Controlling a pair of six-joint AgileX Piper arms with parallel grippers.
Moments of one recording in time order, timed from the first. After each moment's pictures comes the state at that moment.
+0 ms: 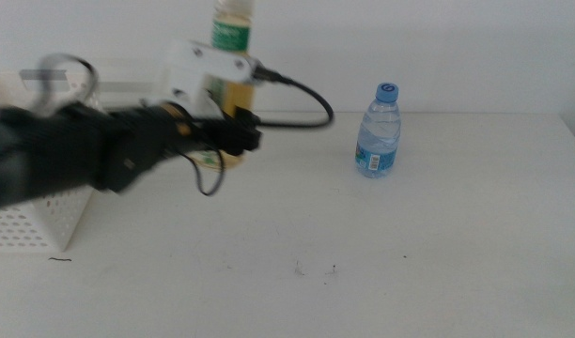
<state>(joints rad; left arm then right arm) -0.42 1.64 -0.99 0.11 -0.08 -0.11 0.00 0.00 0.00 -0.06 0.22 0.14</state>
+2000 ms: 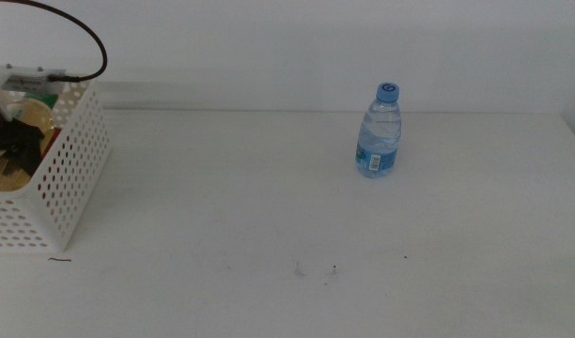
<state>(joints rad) 0.31 2.16 -1.86 -0.13 1.24 0.53 0.00 0.00 0.00 -0.06 0.22 0.14</state>
